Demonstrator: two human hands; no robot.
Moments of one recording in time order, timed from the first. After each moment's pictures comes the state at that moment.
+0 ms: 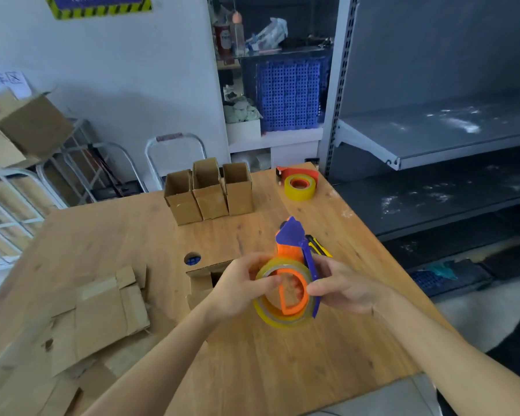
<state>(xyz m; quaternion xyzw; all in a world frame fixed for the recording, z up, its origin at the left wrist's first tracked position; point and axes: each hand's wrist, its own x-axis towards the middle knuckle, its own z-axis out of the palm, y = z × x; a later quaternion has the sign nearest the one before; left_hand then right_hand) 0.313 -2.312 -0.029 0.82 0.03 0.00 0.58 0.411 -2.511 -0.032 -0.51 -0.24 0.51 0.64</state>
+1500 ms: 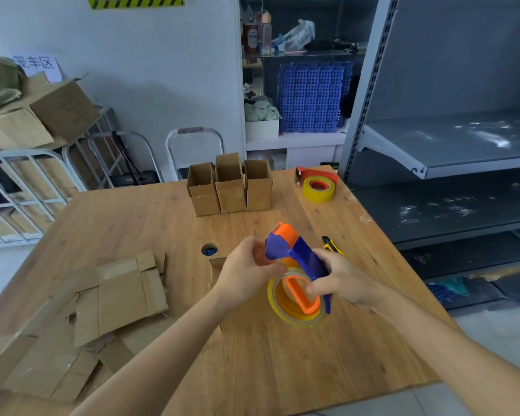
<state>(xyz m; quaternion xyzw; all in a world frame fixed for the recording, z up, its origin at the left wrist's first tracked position) 0.292 -2.300 -0.009 0.82 0.21 0.06 0.52 0.395 -2.479 -0.022 -0.75 -0.28 0.35 0.48</state>
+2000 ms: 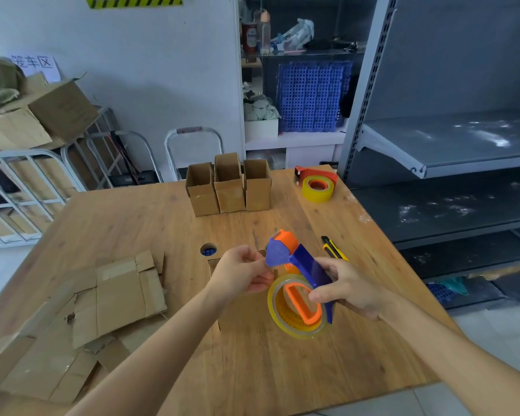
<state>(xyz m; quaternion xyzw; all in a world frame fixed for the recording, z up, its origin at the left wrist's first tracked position) 0.293 -2.292 -0.013 0.70 0.28 0.01 0.65 0.393 -2.492 -0.027 -0.69 -0.27 0.40 0.53</state>
